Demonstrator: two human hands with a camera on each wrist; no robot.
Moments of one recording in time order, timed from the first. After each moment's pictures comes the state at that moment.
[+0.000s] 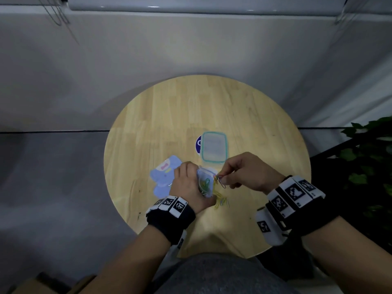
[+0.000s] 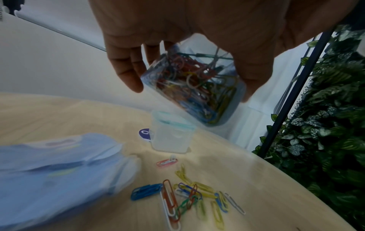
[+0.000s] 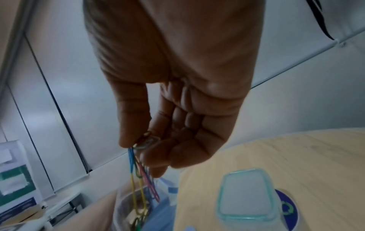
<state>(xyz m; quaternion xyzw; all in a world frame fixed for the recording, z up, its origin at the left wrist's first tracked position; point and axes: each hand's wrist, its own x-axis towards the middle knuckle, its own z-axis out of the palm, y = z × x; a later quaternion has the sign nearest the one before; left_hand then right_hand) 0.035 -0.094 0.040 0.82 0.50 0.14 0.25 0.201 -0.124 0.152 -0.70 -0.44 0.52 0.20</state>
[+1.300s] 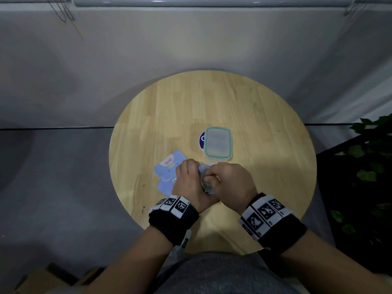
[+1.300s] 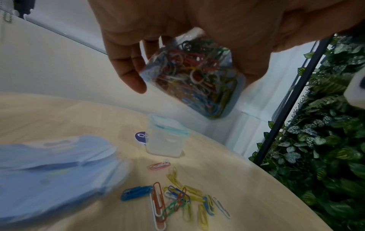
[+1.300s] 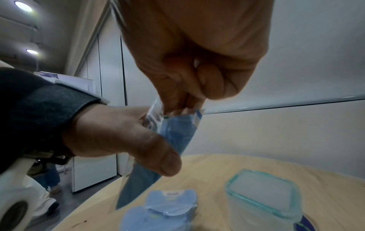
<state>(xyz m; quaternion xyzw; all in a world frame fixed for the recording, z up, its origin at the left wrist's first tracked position) 0.033 -0.109 0.056 0.79 0.50 0.22 0.28 0.148 -0.144 0.122 -0.73 -0.62 0.25 0.16</state>
